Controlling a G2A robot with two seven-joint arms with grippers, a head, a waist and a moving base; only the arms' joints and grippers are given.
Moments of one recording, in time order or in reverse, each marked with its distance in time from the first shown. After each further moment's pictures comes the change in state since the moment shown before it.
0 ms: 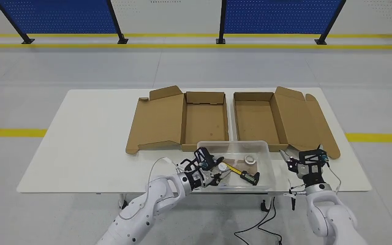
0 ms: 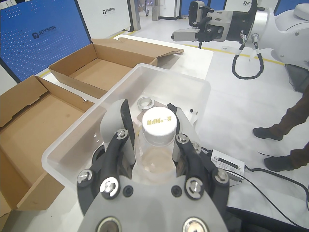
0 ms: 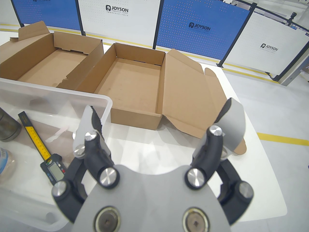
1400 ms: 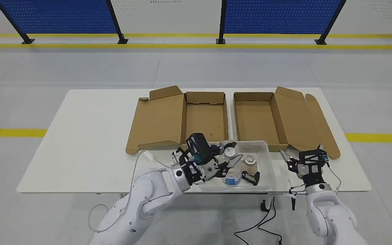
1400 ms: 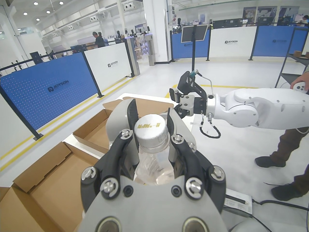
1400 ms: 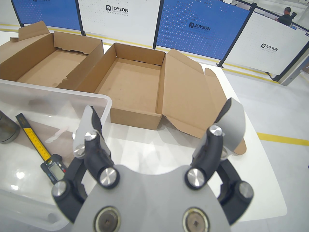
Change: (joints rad) left arm 0.032 0.007 -0.104 -0.364 -0.116 -0.027 -0.082; right arm 0.000 0.000 0.000 0.000 0.000 0.000 0.000
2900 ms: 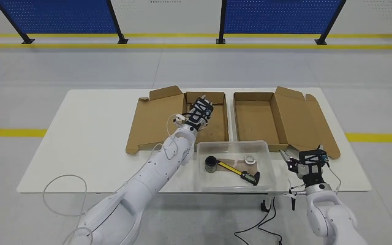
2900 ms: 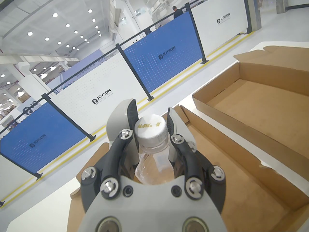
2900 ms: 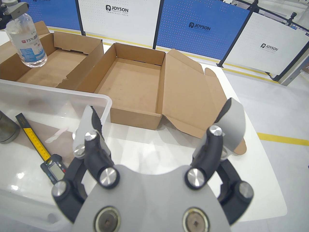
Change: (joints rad) left arm -0.654 -0.326 0.350 1.328 0.198 0.697 0.490; right arm 0.000 0.000 0.000 0.000 0.000 0.000 0.000
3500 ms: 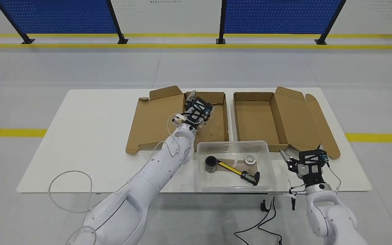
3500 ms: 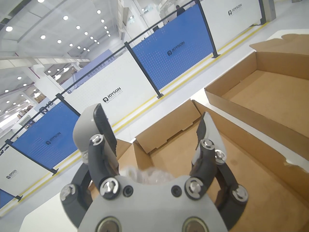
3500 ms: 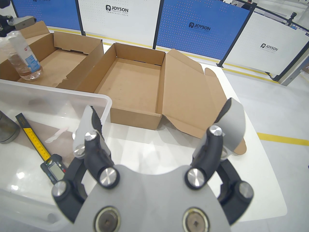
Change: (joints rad) left arm -0.035 -0.053 -0.024 0.108 0.006 0.070 0.082; right arm 0.000 0.000 0.000 0.000 0.000 0.000 0.000
